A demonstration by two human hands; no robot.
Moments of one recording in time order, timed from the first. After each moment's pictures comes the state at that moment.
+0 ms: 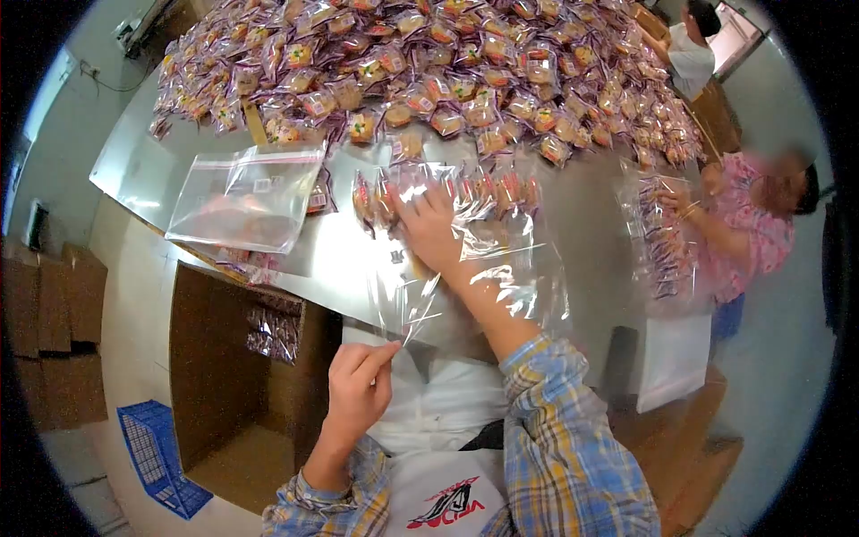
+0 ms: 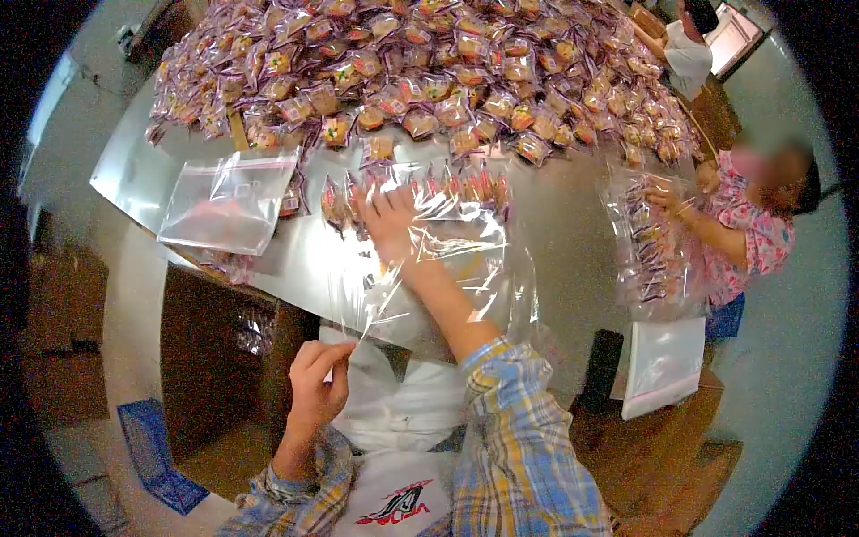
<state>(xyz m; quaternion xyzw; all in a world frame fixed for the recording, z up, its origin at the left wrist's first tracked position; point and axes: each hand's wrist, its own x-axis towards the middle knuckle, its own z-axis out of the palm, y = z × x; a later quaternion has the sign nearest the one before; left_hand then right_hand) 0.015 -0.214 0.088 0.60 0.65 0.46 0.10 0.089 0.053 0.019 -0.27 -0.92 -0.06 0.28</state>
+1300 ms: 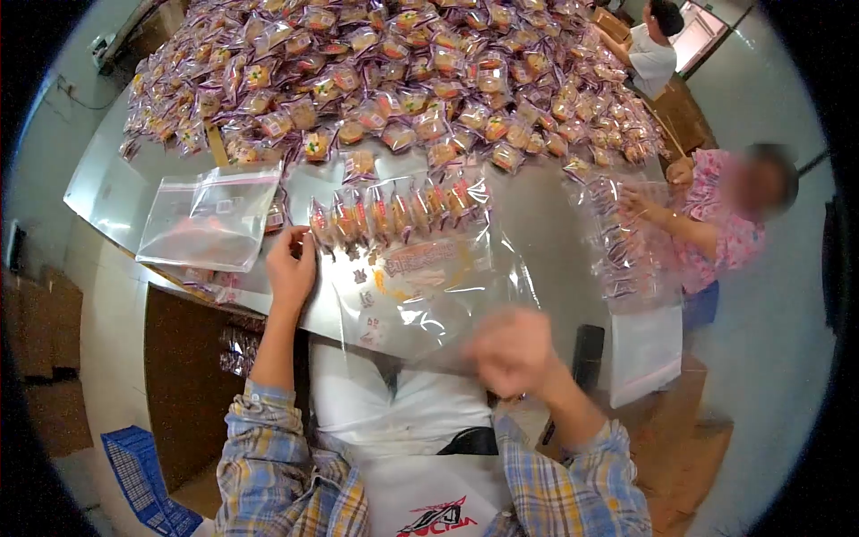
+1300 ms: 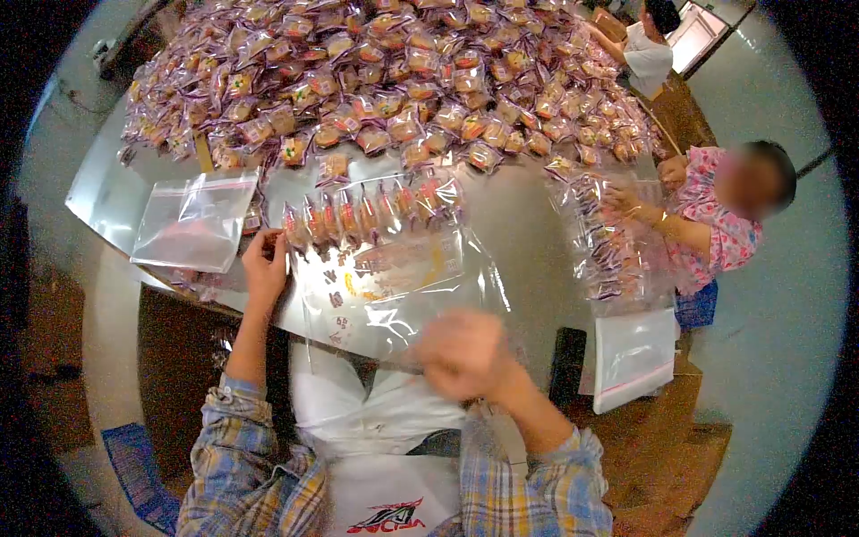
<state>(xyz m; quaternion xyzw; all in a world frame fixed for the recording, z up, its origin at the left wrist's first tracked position) -0.089 -0.051 0.002 0.46 0.71 0.53 0.09 0.292 -0.044 0.140 -0.13 -0.91 0.21 0.34</state>
